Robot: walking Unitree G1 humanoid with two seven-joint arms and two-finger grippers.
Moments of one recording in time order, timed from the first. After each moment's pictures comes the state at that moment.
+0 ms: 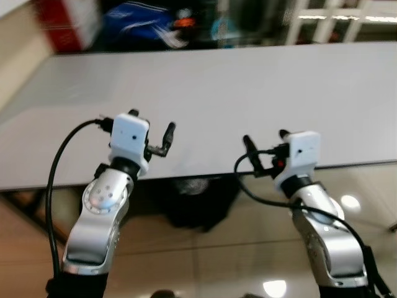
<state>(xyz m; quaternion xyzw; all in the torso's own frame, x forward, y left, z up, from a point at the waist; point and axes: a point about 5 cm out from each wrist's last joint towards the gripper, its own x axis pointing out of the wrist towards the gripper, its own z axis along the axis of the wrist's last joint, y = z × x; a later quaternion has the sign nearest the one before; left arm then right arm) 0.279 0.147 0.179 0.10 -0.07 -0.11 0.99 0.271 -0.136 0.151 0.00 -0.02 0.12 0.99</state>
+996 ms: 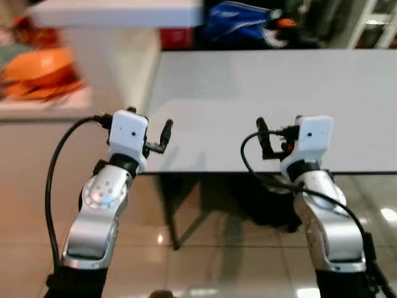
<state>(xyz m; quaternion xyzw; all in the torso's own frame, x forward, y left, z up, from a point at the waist) 0.284 0.154 0.179 0.11 -0.06 -0.10 0.99 0.286 -0.140 0.170 -0.01 -0.05 0.05 1.00</state>
